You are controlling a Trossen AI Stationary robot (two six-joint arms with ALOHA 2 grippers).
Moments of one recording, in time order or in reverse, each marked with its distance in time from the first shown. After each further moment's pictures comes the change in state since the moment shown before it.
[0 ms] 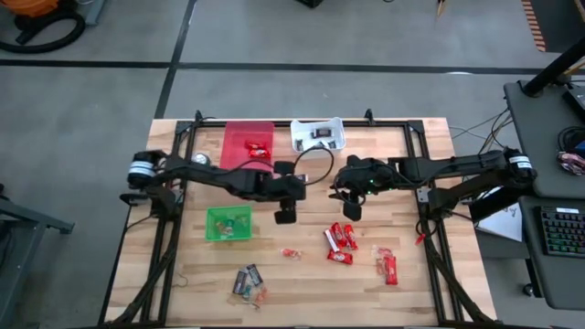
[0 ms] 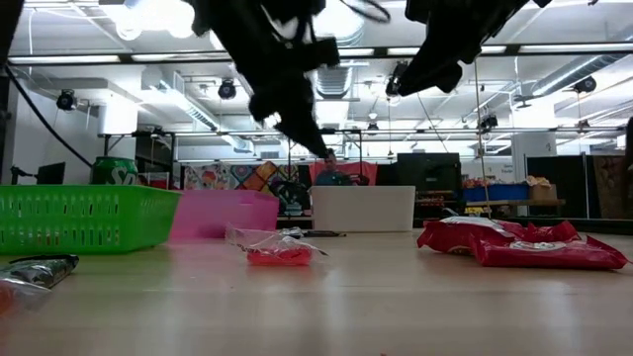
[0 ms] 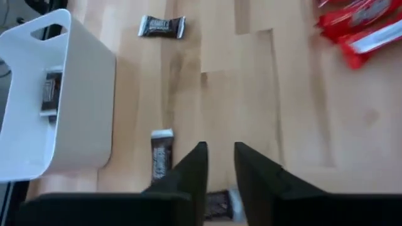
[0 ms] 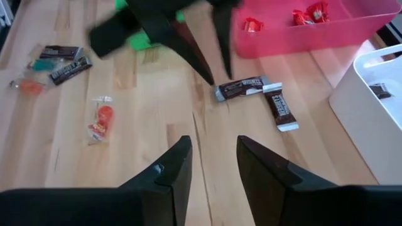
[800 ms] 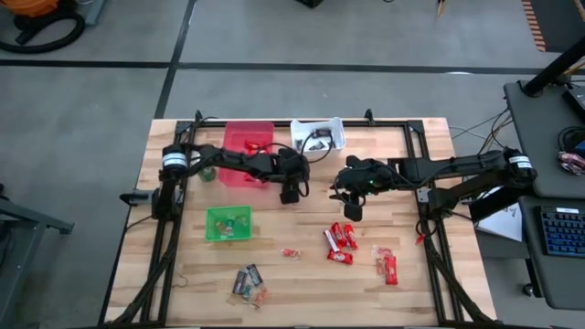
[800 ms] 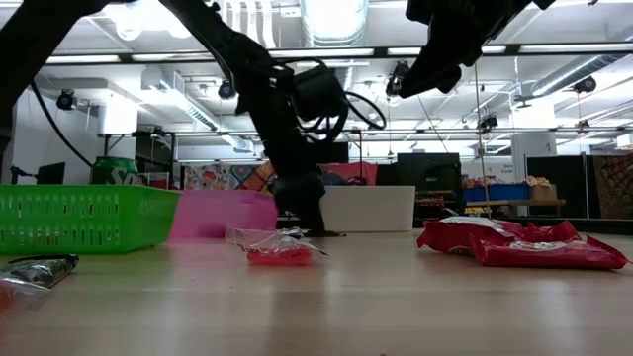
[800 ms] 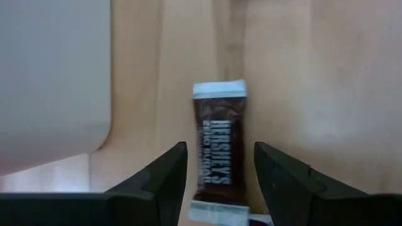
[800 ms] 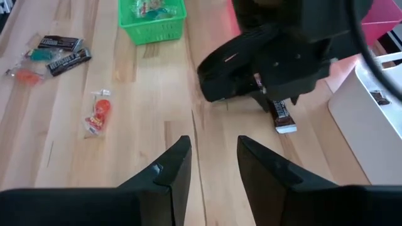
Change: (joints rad) left arm 0.235 0.268 0.046 0.074 0.073 0.116; right arm 0.002 -0.001 -0.013 0.010 0.000 -0.050
